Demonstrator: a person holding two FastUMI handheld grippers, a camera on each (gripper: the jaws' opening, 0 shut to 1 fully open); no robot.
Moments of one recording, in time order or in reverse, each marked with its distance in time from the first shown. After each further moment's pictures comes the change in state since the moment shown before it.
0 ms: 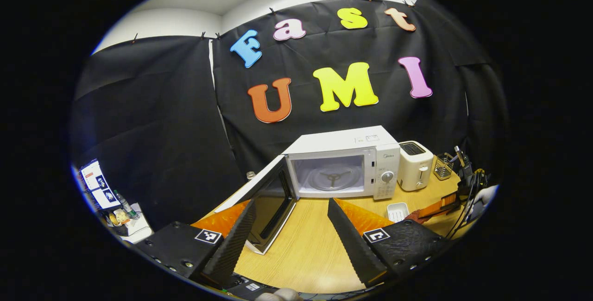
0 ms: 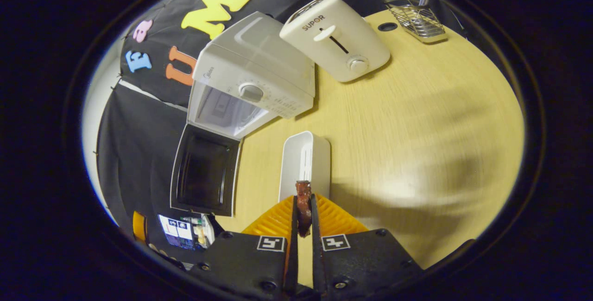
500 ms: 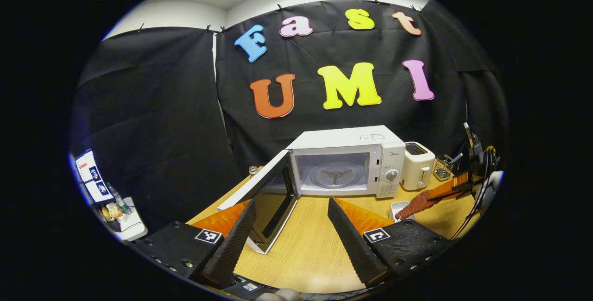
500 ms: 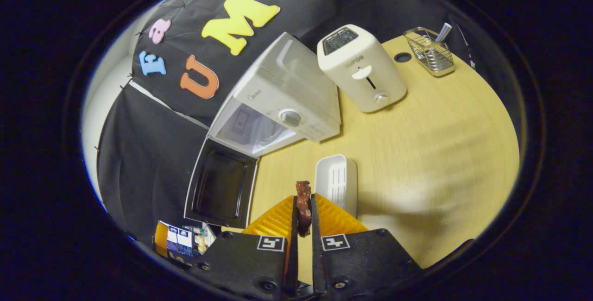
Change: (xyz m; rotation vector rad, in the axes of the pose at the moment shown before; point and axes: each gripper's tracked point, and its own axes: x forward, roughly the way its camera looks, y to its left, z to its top) left arm 0.014 0.025 -0.018 -0.047 0.010 -0.062; right arm -0.033 0.082 0.029 -0.028 -0.185 0.029
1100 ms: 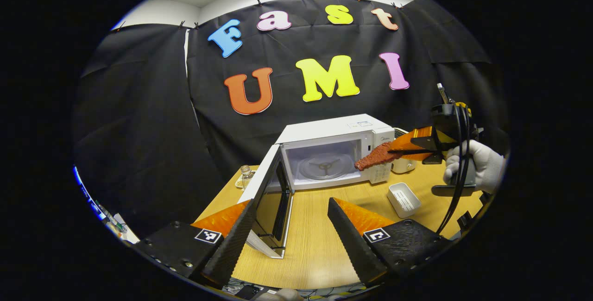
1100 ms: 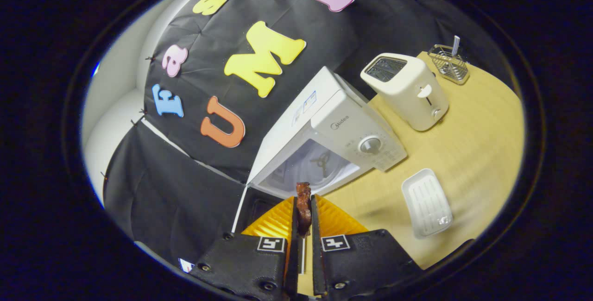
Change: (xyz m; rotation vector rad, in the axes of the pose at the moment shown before) left arm 0.019 0.048 -0.015 0.082 0.029 -0.201; right arm 0.071 0.139 0.020 0.139 -0.361 0.065
